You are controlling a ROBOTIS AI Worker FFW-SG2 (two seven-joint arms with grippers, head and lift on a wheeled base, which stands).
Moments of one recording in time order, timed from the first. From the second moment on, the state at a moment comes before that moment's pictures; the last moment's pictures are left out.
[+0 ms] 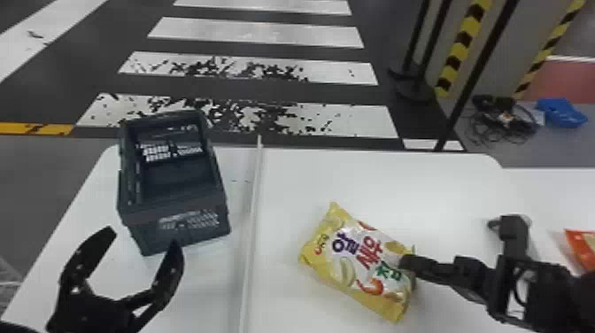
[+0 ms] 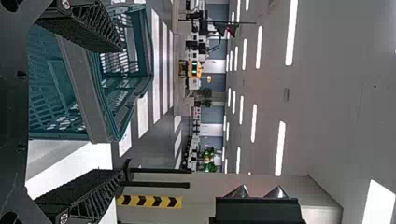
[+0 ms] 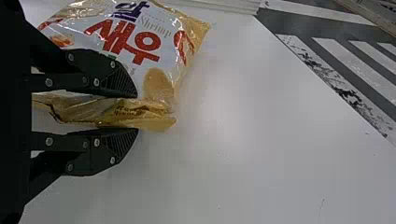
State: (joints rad) left arm 0.65 0.24 -0.01 -1.95 0.21 -0.34 -0.11; right arm -0.01 -0.22 -0.39 -1.60 -0.66 1.28 0.31
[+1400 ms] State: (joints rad) left arm 0.65 0.24 -0.01 -1.92 0.21 -0.35 -0.12; right arm 0.16 -0.24 0.02 -2.19 0.21 0.99 -0.13
